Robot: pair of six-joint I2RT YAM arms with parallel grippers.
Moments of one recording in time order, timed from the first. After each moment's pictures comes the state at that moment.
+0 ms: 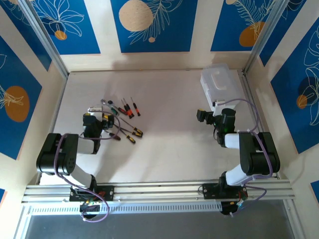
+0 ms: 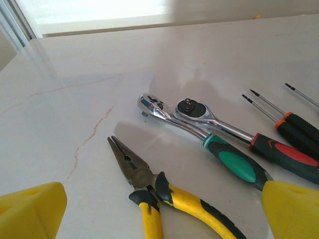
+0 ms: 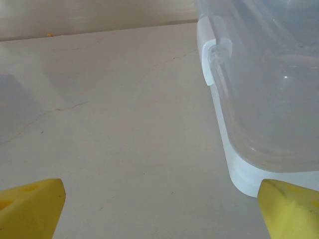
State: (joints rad) left arm -0.06 1.56 0.35 0.87 -0.09 0.03; right arm 0.00 1.52 0.42 0.71 -0.21 0.08
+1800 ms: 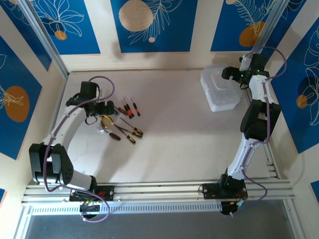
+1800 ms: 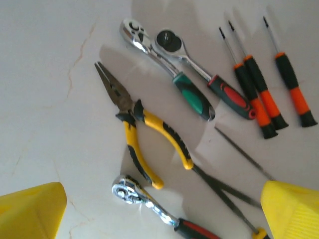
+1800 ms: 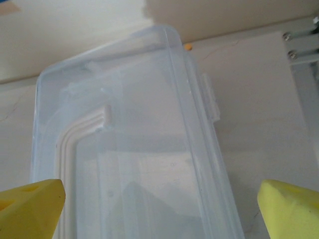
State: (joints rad) left arm -0.10 1.45 1.17 -0.75 -0.05 -0.15; right arm -0.30 2.12 1.88 -0.59 -0.42 -0.01
